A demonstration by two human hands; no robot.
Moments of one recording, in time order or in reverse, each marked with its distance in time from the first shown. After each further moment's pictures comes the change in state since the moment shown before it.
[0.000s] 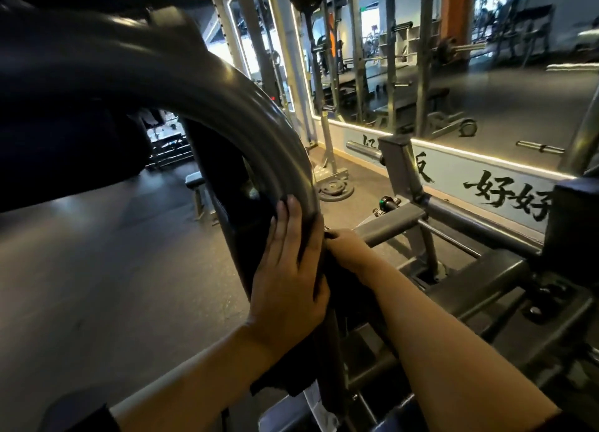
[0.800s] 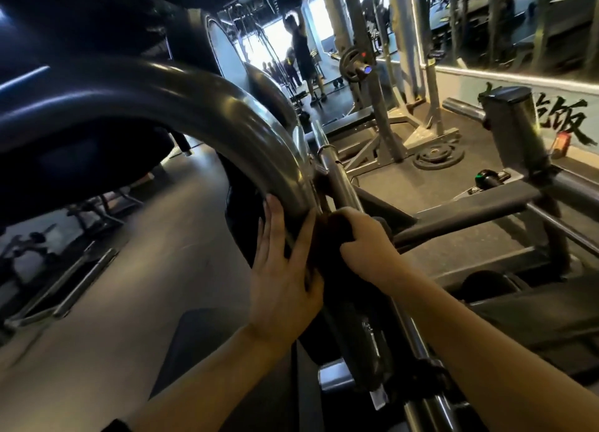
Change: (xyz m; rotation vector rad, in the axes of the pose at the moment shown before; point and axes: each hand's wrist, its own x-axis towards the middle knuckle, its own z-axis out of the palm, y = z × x) left_hand 0.006 0.046 -0.011 0.173 -0.150 -0.324; right_hand -0.024 0.013 -0.041 0.154 -0.179 -0.425
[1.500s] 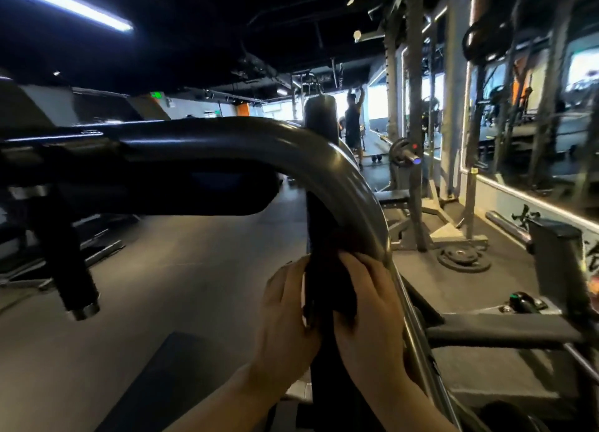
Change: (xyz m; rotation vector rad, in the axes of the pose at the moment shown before) left_hand 0.004 -0.040 -0.064 -0.391 0.401 -0.144; right_hand -0.027 -0.083 0.081 -0.377 0.474 -0.666
